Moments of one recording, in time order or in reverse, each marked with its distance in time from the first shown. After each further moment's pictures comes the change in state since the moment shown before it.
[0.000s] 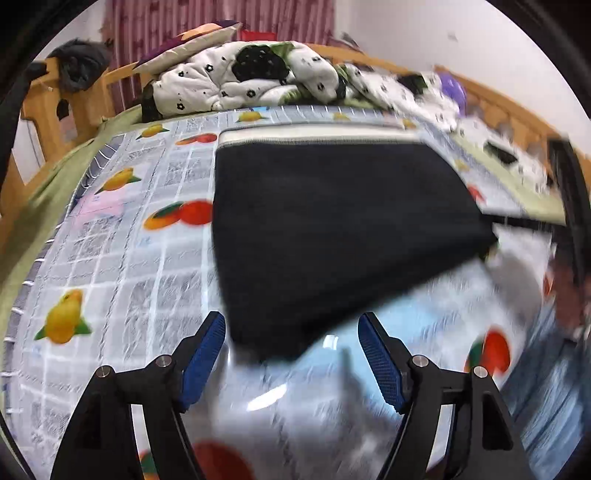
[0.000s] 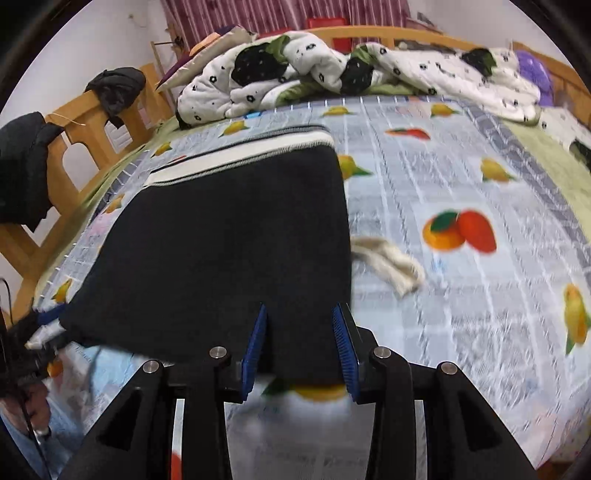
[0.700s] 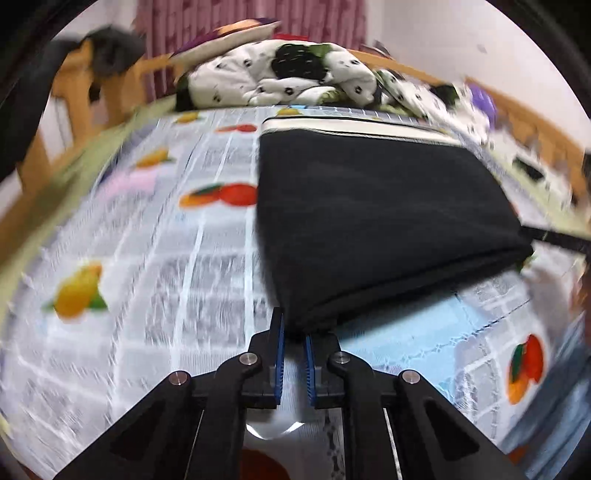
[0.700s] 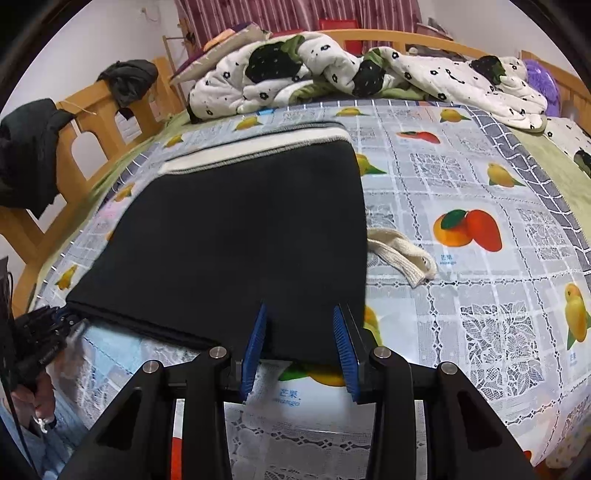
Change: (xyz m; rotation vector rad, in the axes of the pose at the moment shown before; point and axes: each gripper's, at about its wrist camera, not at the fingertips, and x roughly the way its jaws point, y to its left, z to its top) left arm 0.013 0.032 -0.015 -0.137 -0.032 0.046; right arm -0.003 0.010 -0.008 -0.060 0.000 -0.011
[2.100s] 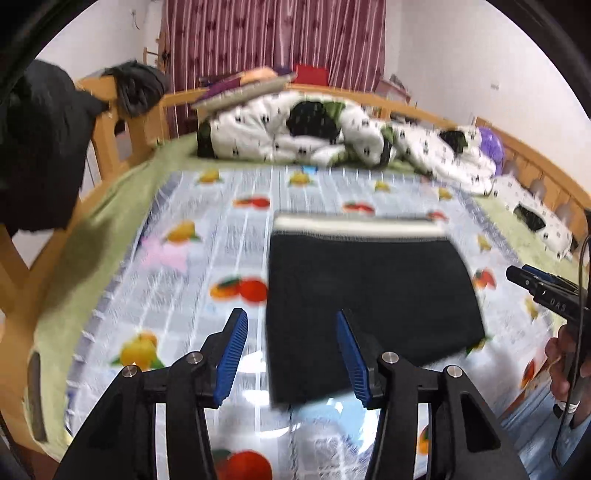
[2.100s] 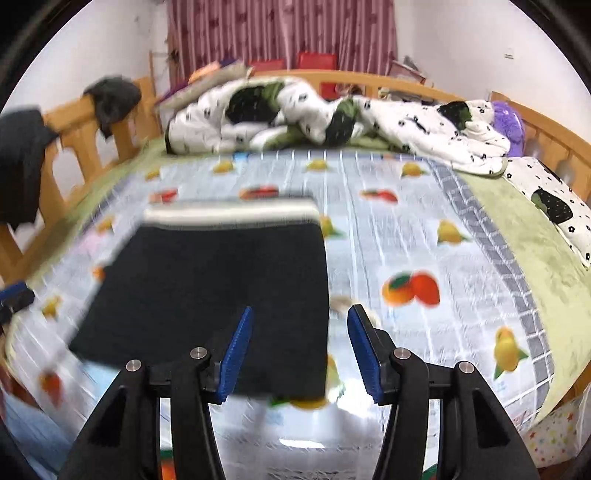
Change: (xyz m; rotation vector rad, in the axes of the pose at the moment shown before) left arm -0.101 -0.021 0.094 -0.041 -0.104 0.053; right arm -0.072 0.023 0.048 -0.003 -0.145 -0.153
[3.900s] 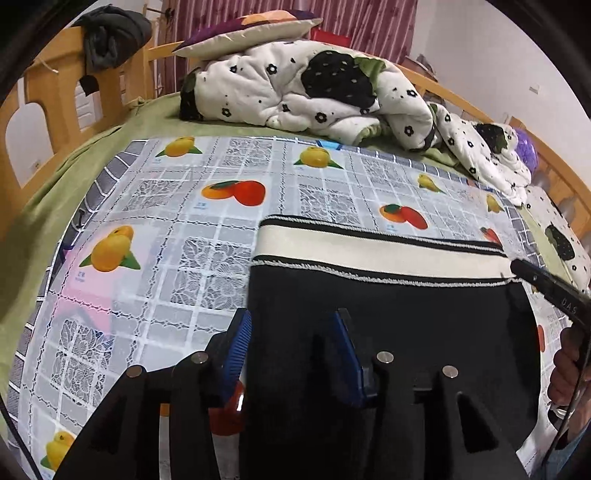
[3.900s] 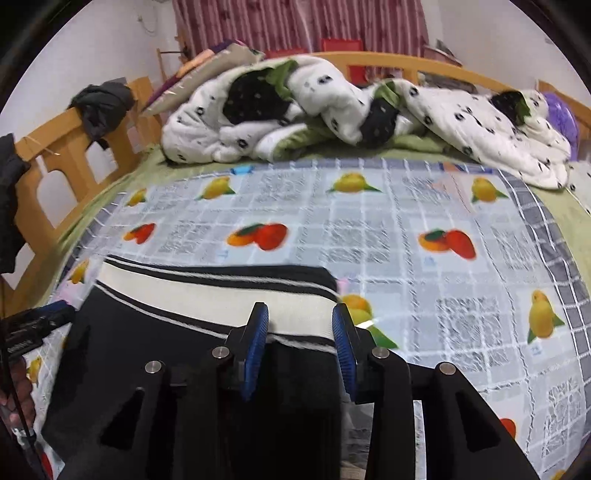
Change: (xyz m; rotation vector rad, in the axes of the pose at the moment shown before) left arm 0.206 0.005 0.065 -0.071 0.143 -0.007; right arm 0.183 -0.005 0.100 -0.023 0.035 0.141
